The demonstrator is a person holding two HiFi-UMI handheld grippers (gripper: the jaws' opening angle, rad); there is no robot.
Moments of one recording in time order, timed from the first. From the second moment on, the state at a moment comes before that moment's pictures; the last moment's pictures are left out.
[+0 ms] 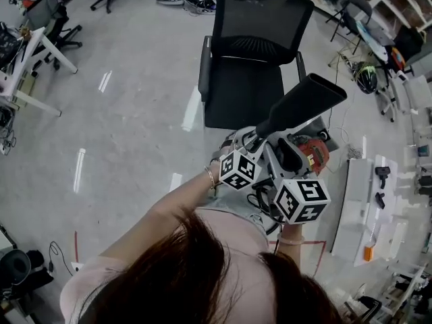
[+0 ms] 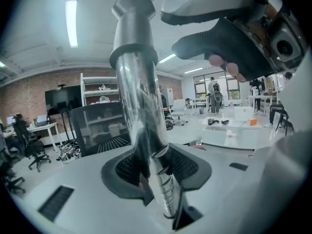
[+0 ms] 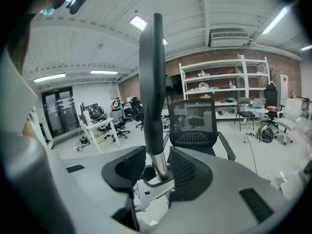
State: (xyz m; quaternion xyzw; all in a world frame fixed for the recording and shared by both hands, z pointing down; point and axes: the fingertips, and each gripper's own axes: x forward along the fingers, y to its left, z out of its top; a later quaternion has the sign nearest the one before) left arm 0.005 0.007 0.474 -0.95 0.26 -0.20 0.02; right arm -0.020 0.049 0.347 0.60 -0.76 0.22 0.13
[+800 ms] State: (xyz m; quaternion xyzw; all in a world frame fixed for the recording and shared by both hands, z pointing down) left arm 0.023 0.043 0.480 -0.91 0.36 -0.21 0.00; right arm 0.080 0.122 0.308 0.59 -0.80 0.13 0.07
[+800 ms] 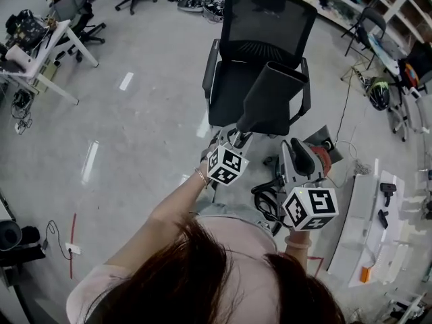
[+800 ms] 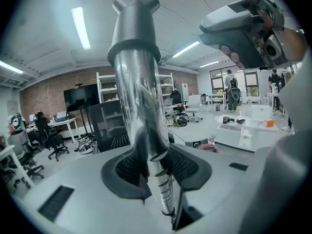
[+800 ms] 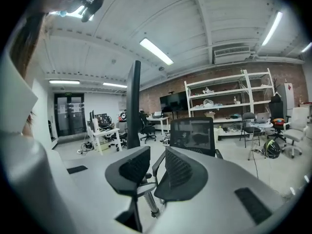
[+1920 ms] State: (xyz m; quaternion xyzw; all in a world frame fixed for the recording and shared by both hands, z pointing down) left arm 0.020 0.085 0.474 -0.88 0.41 -0.24 -0.02; right arm 0.124 0.205 0.266 0.58 -0.81 0.10 0.04
